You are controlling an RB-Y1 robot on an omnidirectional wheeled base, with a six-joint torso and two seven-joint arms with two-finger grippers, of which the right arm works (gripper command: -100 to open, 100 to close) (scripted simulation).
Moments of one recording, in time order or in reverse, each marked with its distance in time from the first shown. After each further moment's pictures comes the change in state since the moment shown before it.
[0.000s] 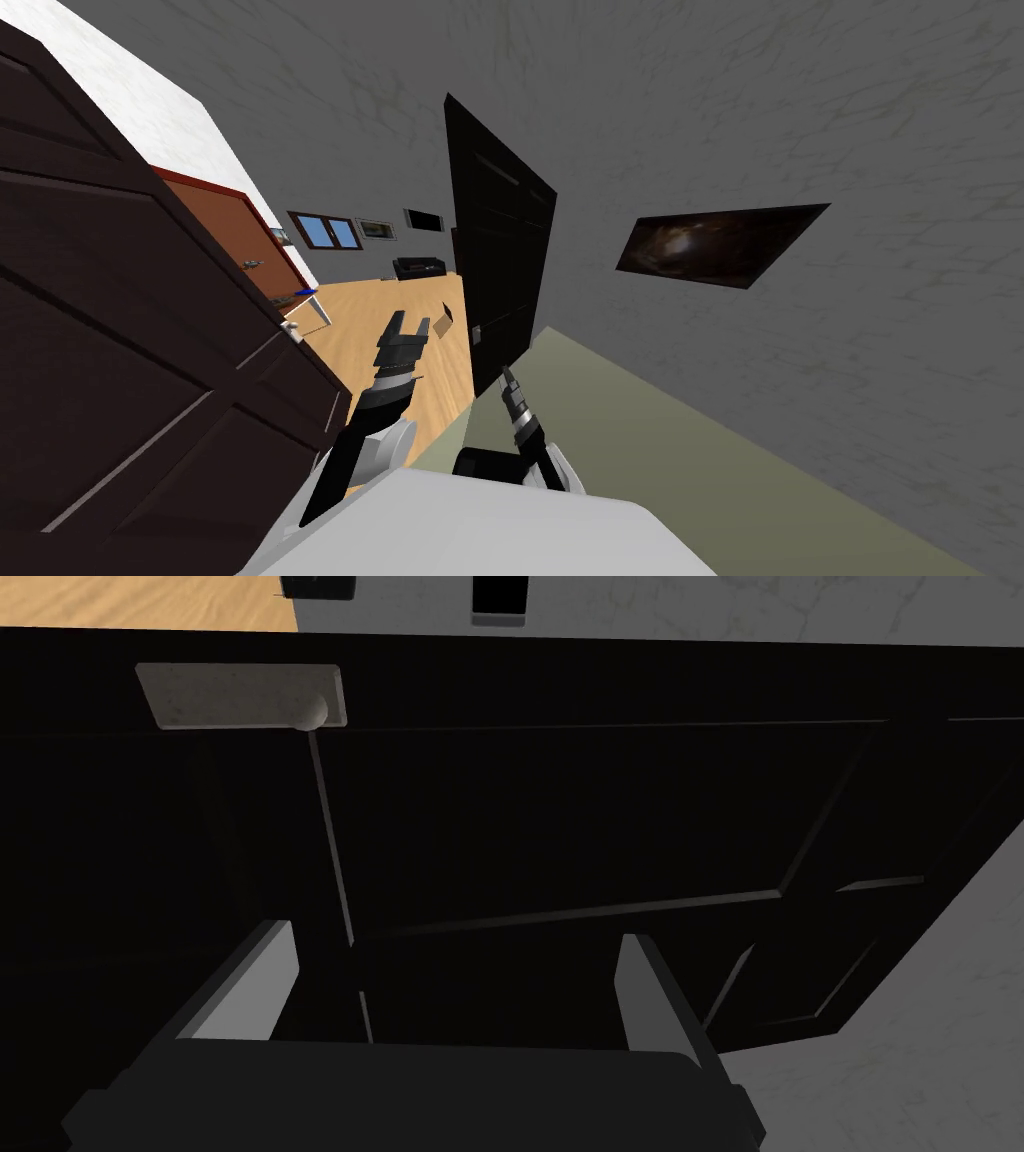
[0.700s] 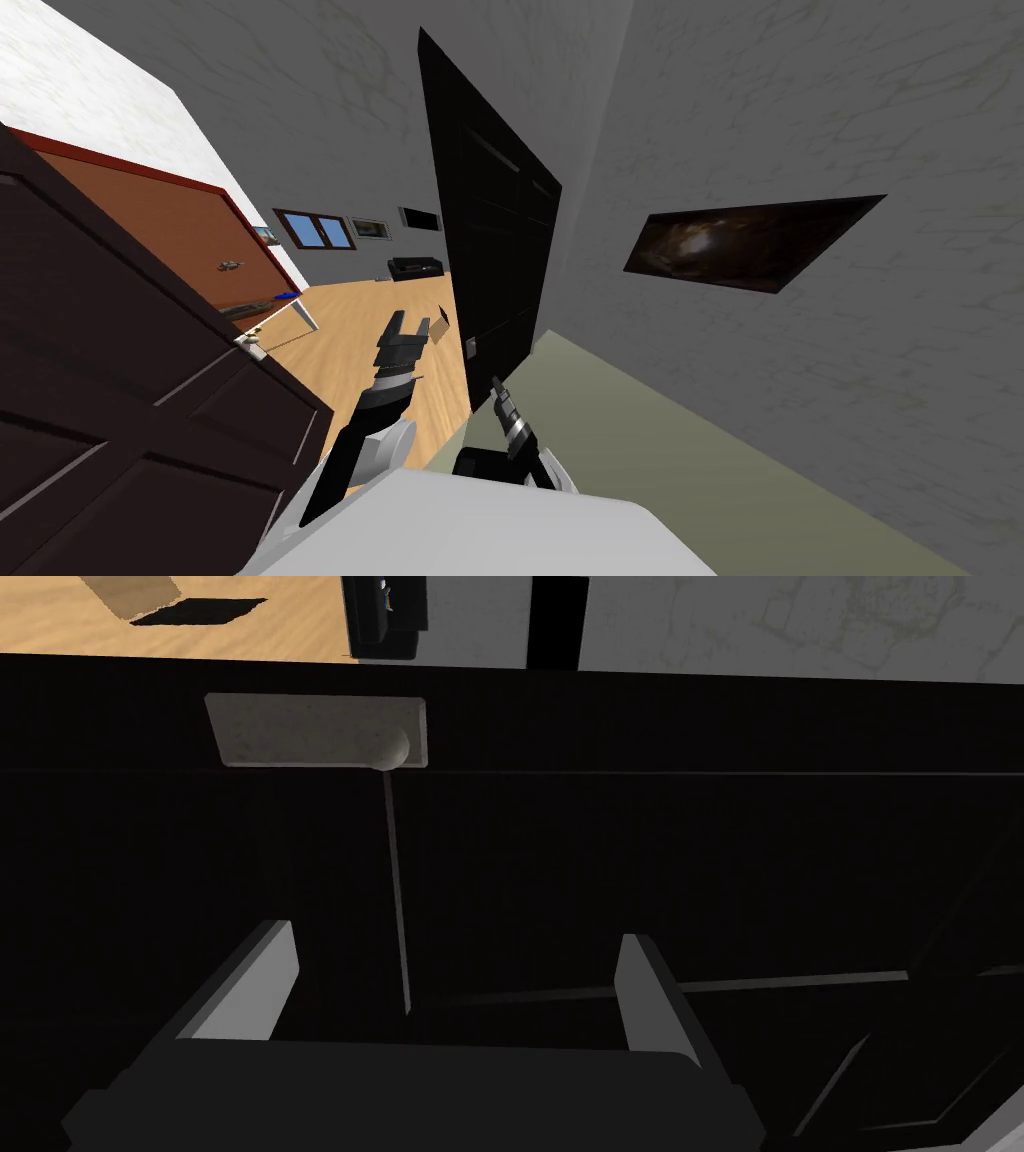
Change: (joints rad) arm -0.056 0.012 0.090 0.141 0.009 -0.005 0.002
